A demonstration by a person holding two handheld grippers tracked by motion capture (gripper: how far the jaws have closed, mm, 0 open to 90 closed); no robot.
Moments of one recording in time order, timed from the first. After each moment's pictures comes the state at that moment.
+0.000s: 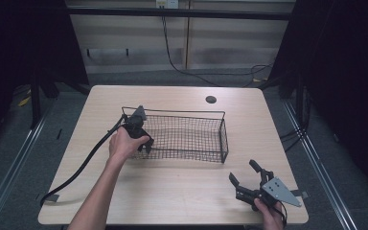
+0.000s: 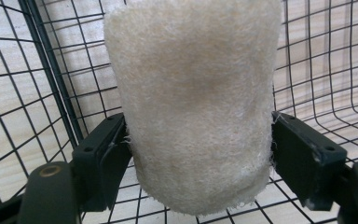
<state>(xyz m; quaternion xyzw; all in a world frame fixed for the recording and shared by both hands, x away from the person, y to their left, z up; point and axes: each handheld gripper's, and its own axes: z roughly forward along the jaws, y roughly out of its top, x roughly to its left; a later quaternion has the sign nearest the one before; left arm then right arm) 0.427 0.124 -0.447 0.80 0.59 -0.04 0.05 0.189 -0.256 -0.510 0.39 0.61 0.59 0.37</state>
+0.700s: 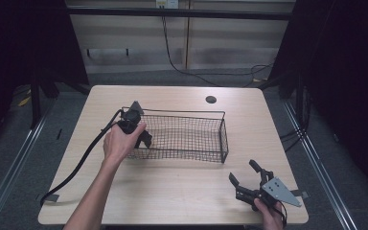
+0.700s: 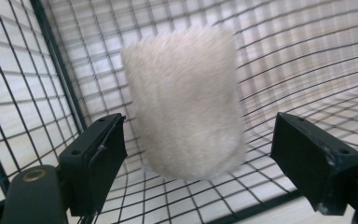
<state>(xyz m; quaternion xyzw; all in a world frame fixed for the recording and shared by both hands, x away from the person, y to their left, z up) 0.415 0.138 -0.414 0.82 0.55 -0.02 0.16 0.189 -0.256 -0.510 0.39 0.61 0.59 0.37</state>
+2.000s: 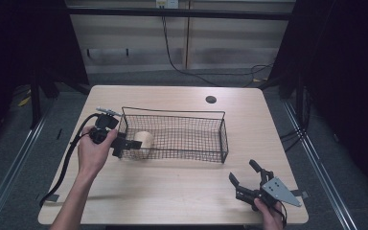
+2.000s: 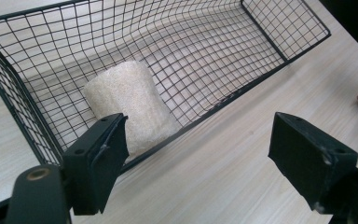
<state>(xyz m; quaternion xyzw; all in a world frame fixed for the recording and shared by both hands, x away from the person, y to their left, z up) 0.353 0.197 -0.374 0.83 0.42 0.00 0.37 0.189 -0.256 -0.510 0.39 0.61 0.59 0.37</state>
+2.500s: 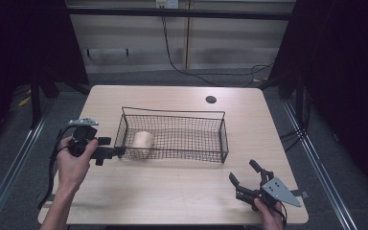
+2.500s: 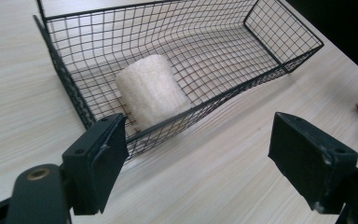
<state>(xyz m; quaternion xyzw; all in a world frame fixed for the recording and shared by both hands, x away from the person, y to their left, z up) 0.320 0.245 -0.380 0.80 0.42 0.03 0.42 0.189 -0.256 -0.510 0.39 0.60 0.59 0.37</state>
